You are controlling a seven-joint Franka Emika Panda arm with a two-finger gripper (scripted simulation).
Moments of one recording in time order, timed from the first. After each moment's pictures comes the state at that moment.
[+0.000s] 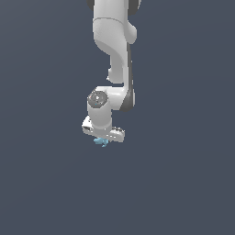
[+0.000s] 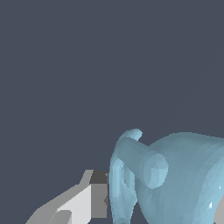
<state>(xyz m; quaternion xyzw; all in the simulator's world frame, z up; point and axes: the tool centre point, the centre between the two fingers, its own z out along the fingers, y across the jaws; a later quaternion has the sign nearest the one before) 0.003 -0.067 0.047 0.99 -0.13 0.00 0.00</state>
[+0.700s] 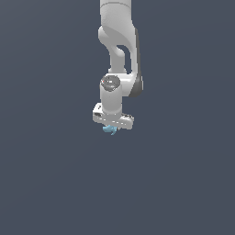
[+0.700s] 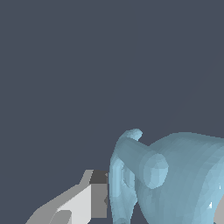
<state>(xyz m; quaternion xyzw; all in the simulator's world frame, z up) -0.055 -0.024 0.071 0.99 -0.13 0.00 0.00</state>
